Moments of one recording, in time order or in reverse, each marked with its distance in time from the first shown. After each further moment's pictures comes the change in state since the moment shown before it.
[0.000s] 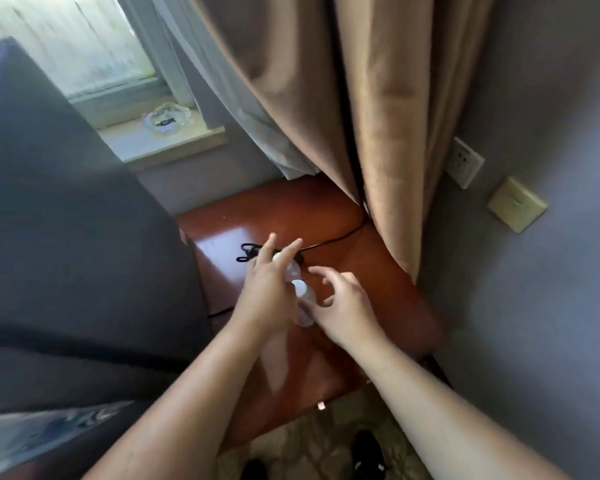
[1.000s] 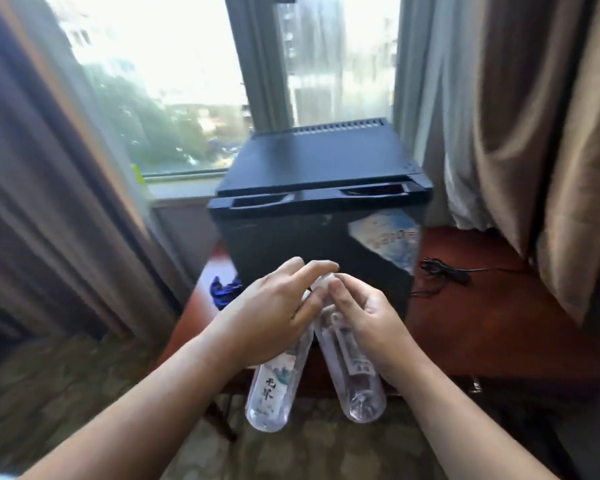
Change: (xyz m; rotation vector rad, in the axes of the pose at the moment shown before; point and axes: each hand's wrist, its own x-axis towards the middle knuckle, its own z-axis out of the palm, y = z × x) left_hand -0.472 -0.157 -0.247 0.192 0.384 0.260; right_hand -0.368 -0.263 0.145 0.596 -0.543 -0.540
